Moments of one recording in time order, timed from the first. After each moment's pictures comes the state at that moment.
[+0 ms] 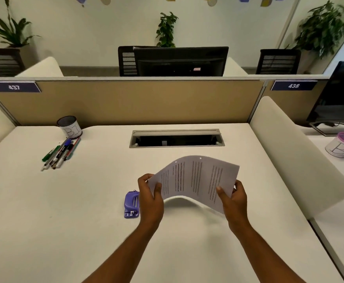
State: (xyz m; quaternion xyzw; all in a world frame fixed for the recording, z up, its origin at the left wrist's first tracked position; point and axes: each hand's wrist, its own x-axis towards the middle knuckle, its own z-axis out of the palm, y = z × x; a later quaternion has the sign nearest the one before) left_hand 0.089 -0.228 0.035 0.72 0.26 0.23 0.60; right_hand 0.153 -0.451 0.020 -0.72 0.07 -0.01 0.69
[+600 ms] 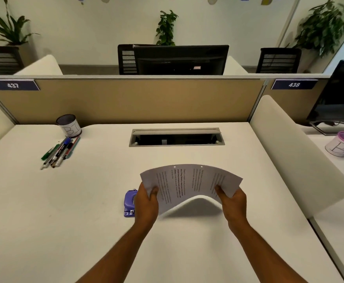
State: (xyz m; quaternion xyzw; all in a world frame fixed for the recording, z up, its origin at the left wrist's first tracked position) left_hand 0.086 -0.210 0.017 0.74 0.30 0.16 0.58; right_hand 0.159 -0.448 0.011 -0.74 0.11 -0.02 0.66
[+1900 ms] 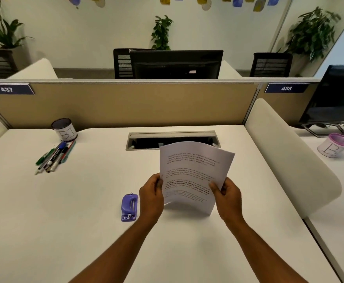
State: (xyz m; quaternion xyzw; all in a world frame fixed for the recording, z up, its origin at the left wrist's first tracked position) left_hand 0.107 -0.223 0.038 0.80 0.17 0.22 0.54; right_hand 0.155 -0.436 0.041 -0.77 -0.01 -0.04 0.64
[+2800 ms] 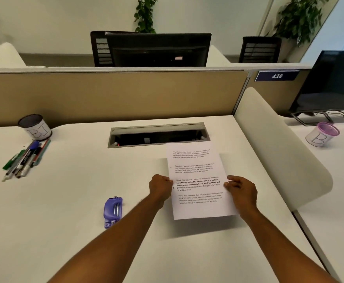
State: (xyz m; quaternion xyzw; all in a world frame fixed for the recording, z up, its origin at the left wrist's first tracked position) left_hand 0.200 -0.256 0.005 0.73 0.32 -0.07 0.60; right_hand 0.220 -0.523 -0.001 -0.82 0.17 -0.02 0.54
